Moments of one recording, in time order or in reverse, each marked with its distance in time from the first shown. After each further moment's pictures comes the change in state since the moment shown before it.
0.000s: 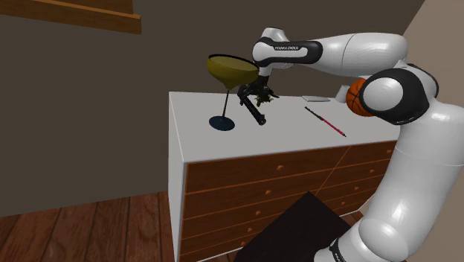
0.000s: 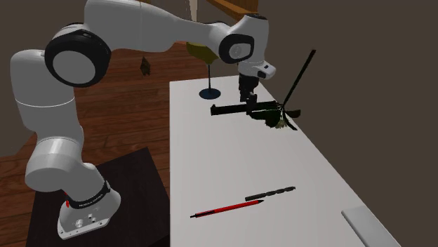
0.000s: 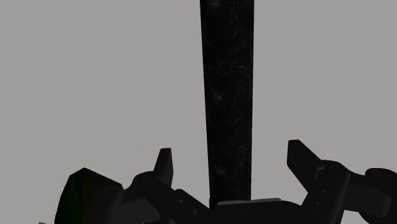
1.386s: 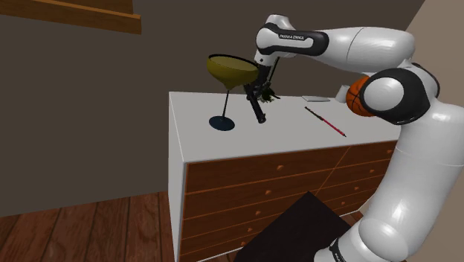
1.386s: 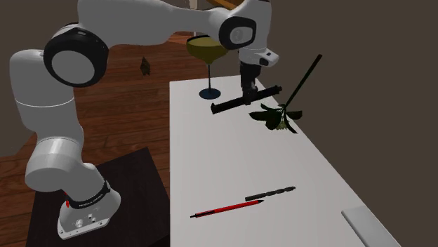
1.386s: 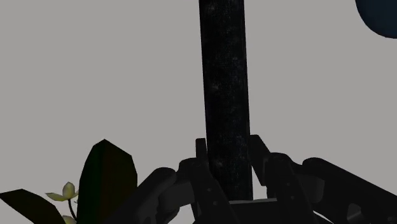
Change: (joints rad) arm -0.002 -0.004 -0.001 0.105 -0.001 -0.108 0.002
